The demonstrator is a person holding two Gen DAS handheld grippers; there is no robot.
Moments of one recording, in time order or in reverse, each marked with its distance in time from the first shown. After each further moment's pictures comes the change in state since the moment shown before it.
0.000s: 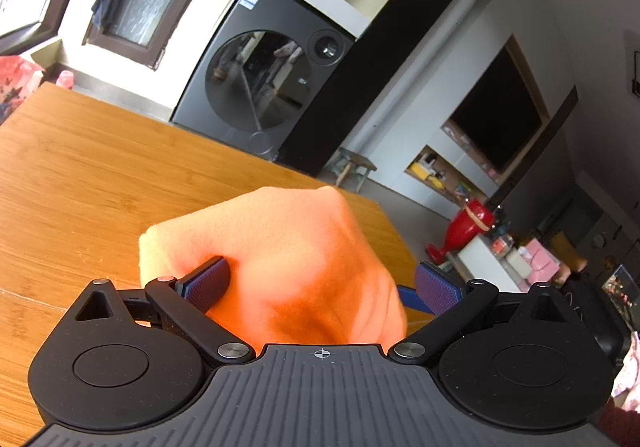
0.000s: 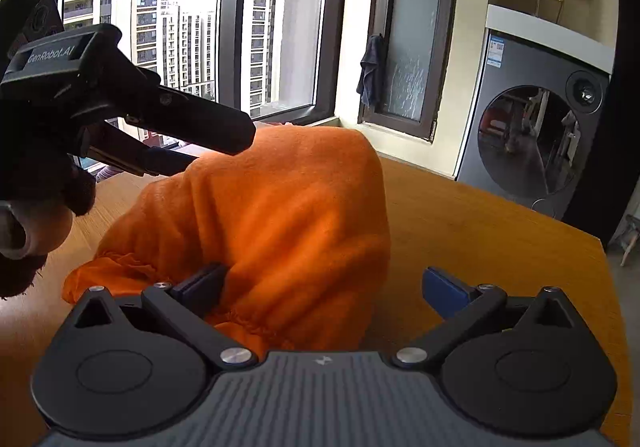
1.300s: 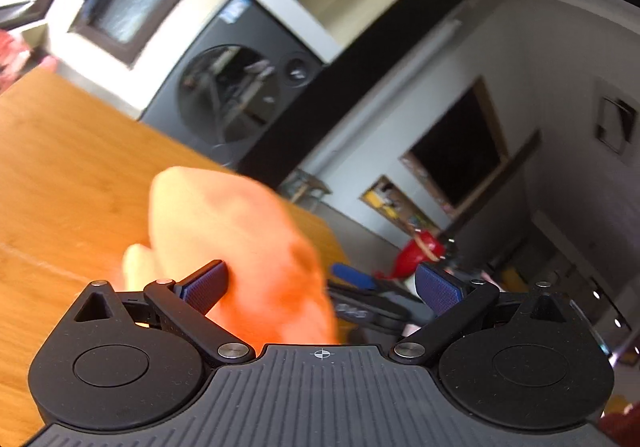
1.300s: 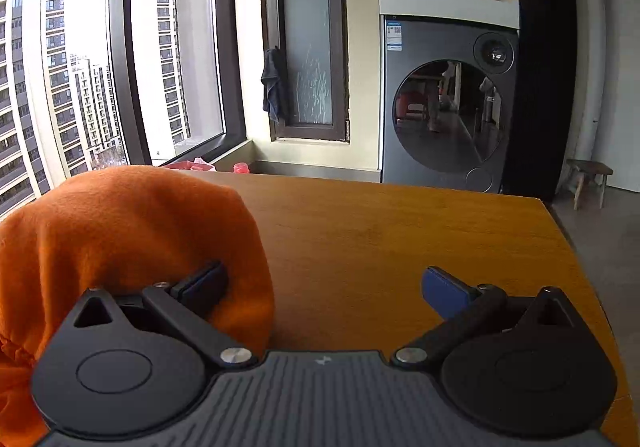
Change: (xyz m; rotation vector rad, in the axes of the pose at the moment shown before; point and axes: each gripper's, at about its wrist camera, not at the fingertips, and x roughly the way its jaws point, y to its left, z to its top) left arm -0.043 -0.016 -0.008 -0.036 -0.099 -0.213; right arm 0.028 -0.069 0.003 0.249 -0.058 -0.214
